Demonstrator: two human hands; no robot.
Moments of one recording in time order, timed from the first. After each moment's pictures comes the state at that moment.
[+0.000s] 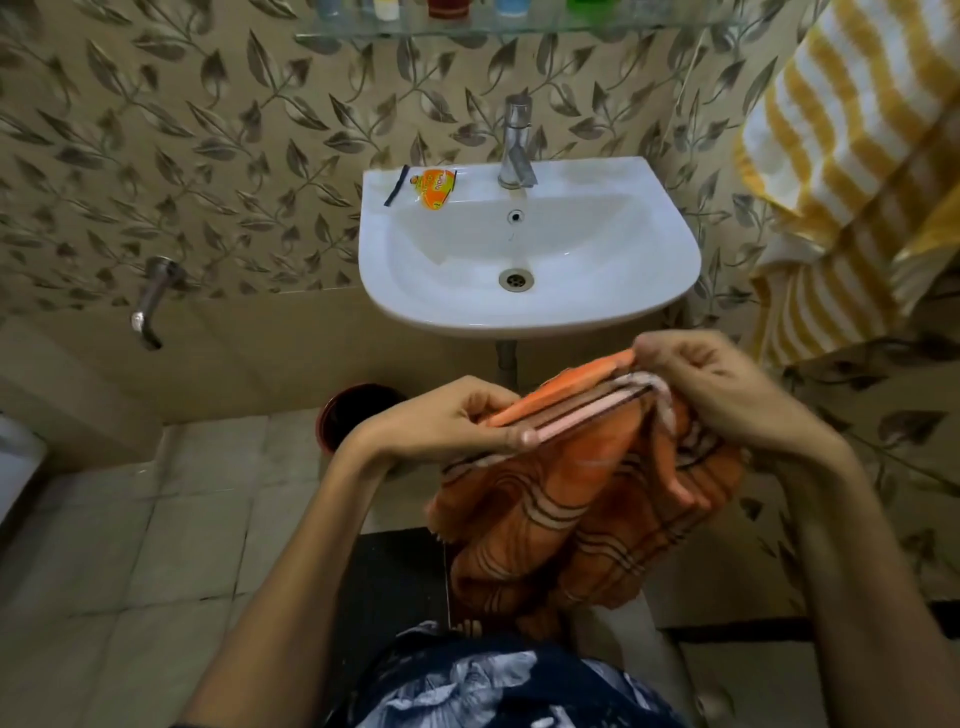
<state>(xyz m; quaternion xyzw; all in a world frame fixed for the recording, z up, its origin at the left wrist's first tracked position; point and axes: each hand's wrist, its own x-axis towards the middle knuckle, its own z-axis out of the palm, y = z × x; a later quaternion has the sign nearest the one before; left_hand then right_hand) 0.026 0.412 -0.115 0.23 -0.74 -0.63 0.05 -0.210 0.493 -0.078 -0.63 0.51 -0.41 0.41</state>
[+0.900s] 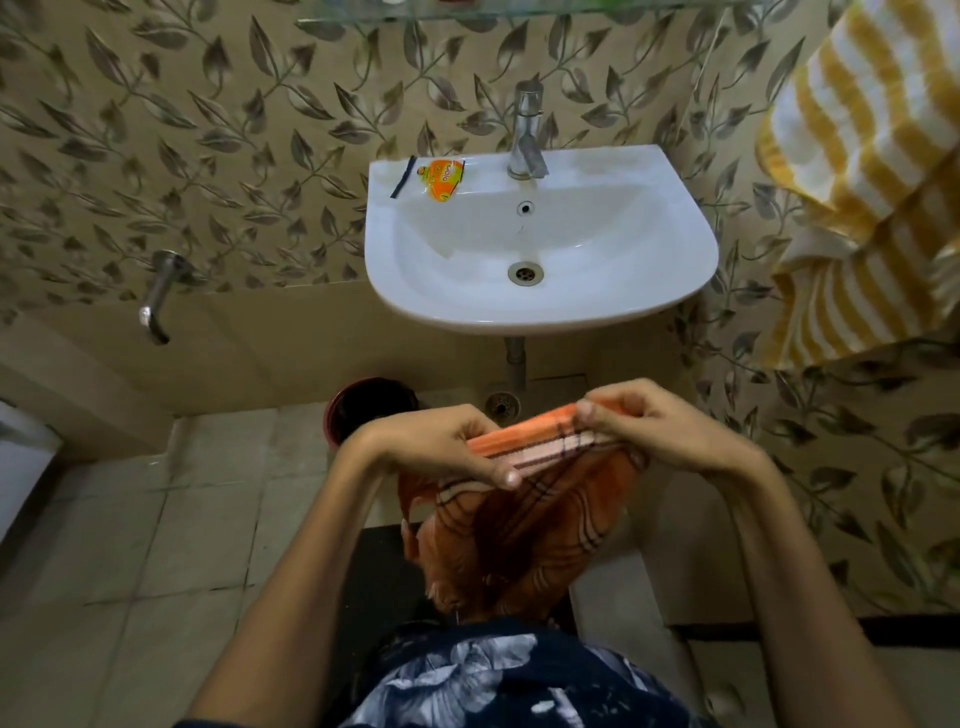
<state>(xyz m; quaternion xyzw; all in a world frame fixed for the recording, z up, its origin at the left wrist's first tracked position) 0.033 0.402 -0.131 0.24 -0.77 -0.58 -0.08 -0.200 0.471 -0.141 -0.62 0.51 -0.28 0.52</state>
